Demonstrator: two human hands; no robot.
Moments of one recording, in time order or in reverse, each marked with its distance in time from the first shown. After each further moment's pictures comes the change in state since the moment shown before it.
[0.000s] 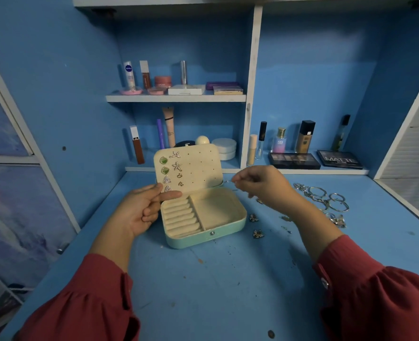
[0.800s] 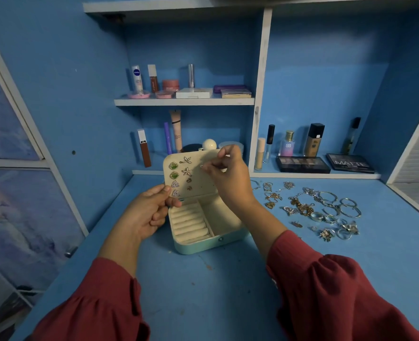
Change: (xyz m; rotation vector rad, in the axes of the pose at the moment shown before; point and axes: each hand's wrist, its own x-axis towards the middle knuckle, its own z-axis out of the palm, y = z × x) left_hand 0.000 0.002 0.001 0.058 -0.010 0.047; right_hand 0.037 -0.035 0.080 0.289 0.307 -0.173
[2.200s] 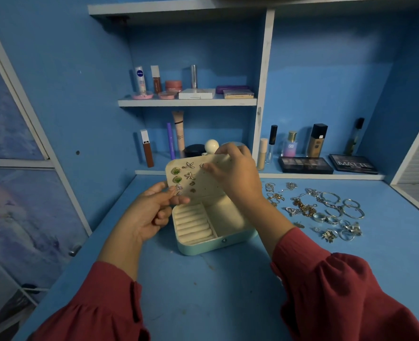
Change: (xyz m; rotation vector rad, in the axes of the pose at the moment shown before) left_hand -0.014 0.007 0.004 -0.012 -0.020 0.010; right_hand 0.007 -0.009 -0.007 -0.442 0.032 0.007
